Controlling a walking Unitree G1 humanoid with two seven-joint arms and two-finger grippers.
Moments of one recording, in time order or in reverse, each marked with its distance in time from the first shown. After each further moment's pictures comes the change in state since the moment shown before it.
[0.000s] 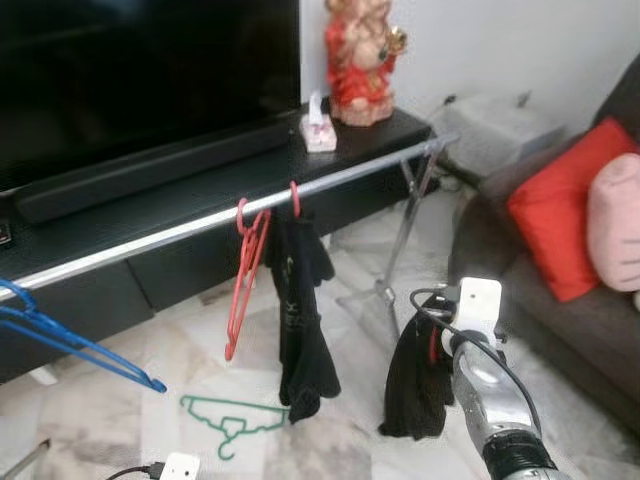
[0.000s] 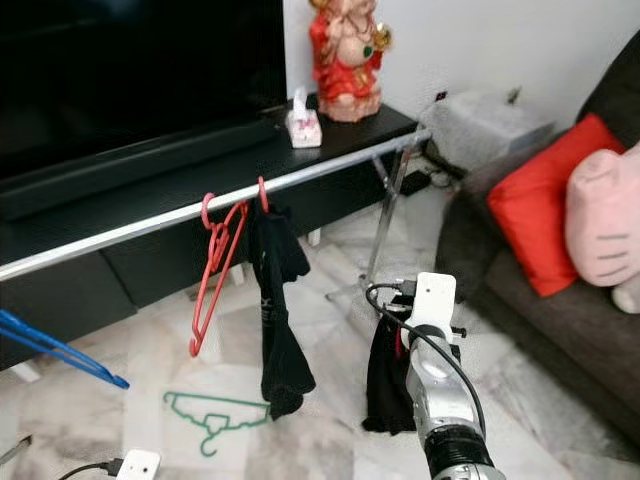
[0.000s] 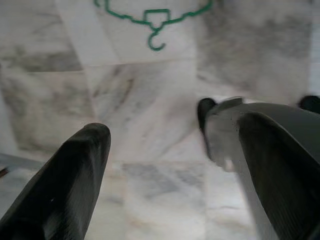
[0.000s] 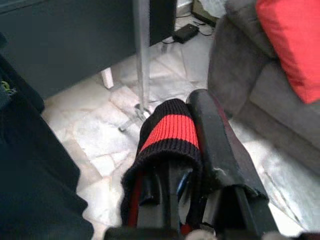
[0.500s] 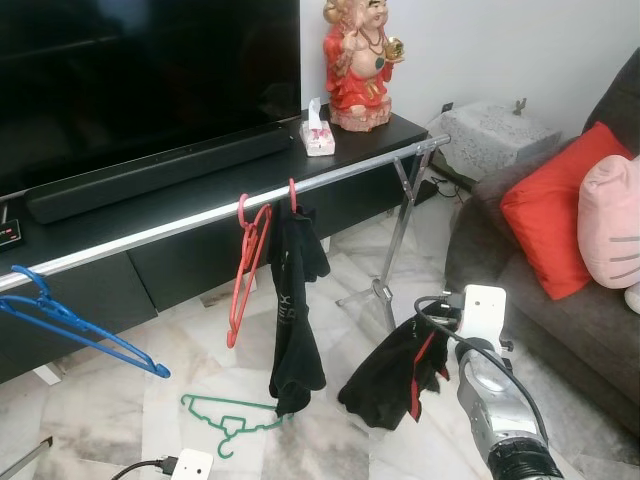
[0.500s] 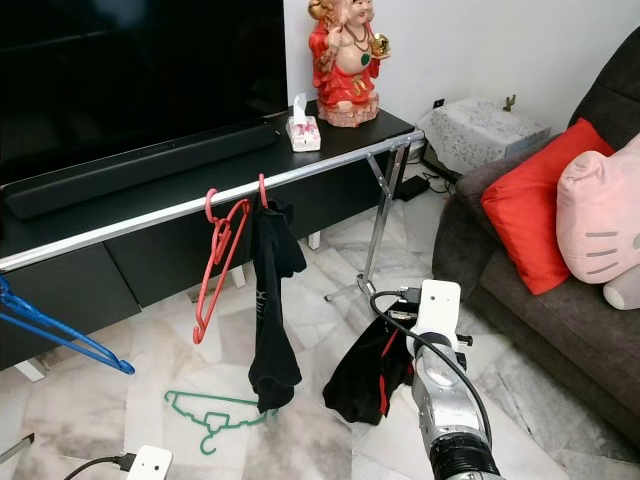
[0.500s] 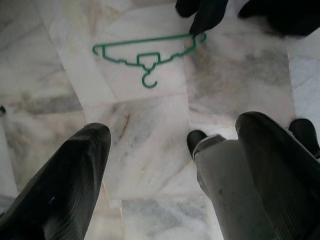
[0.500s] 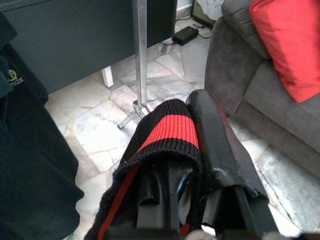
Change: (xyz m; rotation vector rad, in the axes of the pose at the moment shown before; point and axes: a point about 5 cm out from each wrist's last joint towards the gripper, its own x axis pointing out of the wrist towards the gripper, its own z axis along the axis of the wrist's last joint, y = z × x) left arm -0.003 -0.004 0.011 0.072 -0.162 -0.023; right arm -0.003 -0.001 -0.007 -0.015 0.017 0.009
